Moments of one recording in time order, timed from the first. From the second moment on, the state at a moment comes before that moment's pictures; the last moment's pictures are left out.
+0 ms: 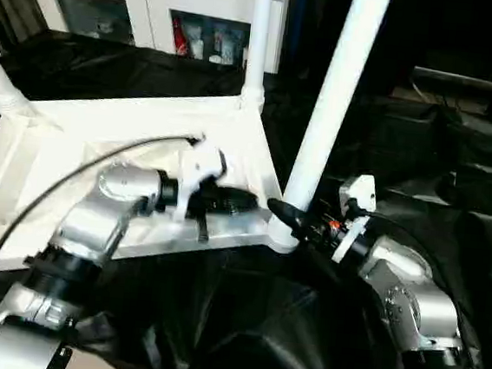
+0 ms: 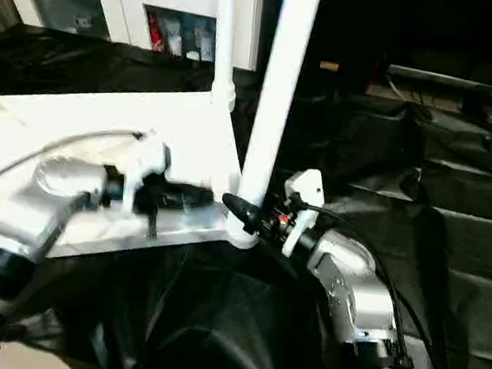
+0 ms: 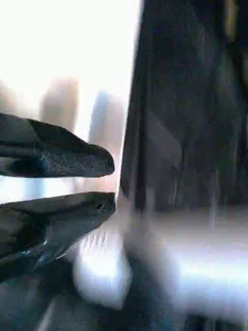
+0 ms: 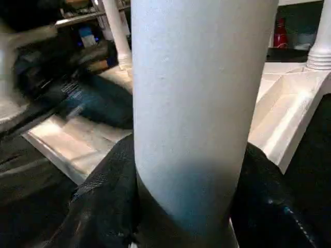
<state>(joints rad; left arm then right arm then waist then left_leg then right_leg) -0.64 0.37 -0.13 0.31 -0.12 0.31 -0.95 -0.32 -0.22 0.04 0.15 0.34 0.28 0.81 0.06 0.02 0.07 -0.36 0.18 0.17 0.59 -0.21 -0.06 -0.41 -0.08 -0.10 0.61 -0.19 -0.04</state>
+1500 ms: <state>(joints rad) -0.75 0.29 -0.10 0.28 -0.11 0.32 -0.70 -0.43 -0.25 0.08 0.22 0.27 0.30 0.75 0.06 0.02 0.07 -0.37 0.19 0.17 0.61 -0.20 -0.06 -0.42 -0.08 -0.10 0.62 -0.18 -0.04</state>
